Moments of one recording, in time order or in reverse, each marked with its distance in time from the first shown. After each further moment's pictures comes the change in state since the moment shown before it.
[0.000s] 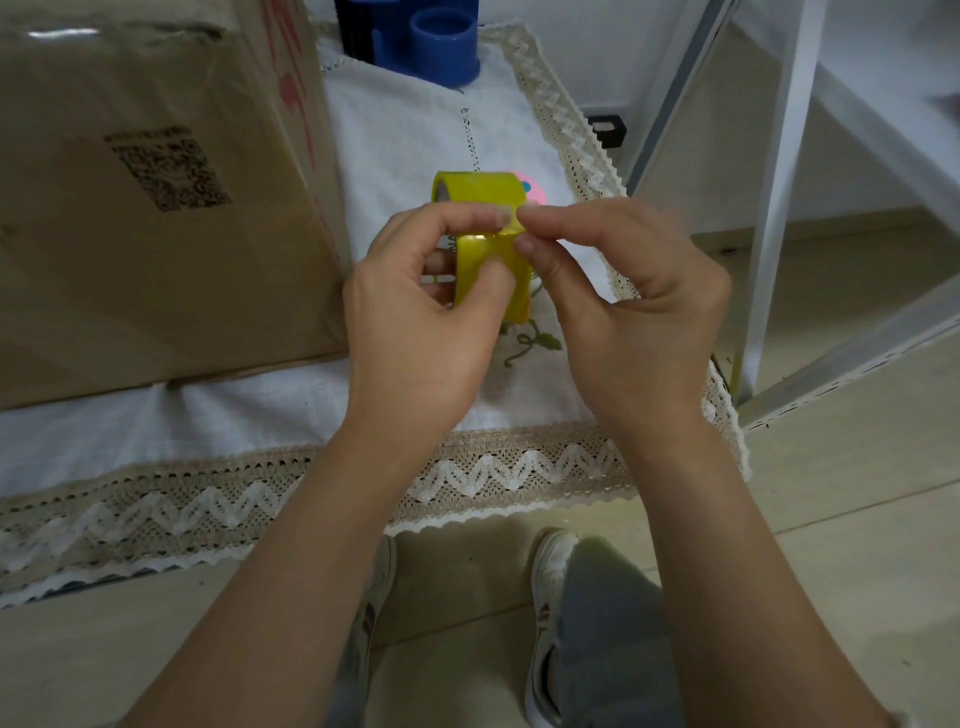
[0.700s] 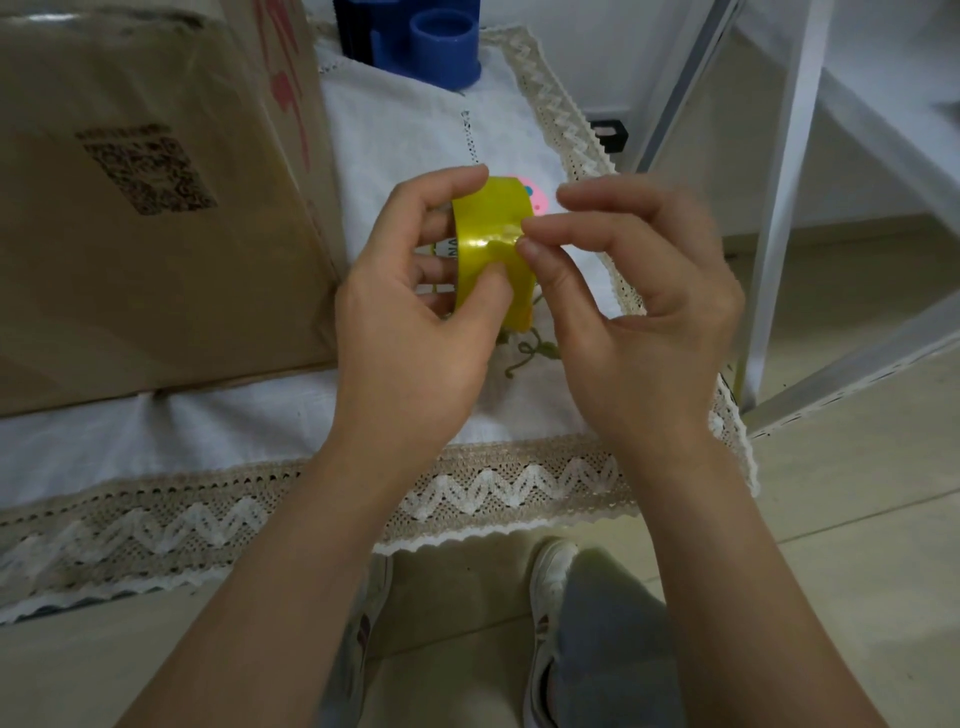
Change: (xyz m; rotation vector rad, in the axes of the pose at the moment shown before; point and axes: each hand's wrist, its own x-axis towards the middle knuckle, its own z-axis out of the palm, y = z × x) left_hand 0.003 0.000 -0.003 -0.109 -0.075 0.029; right_hand 0.002 -0.003 0.000 -0.090 0.019 -0.067
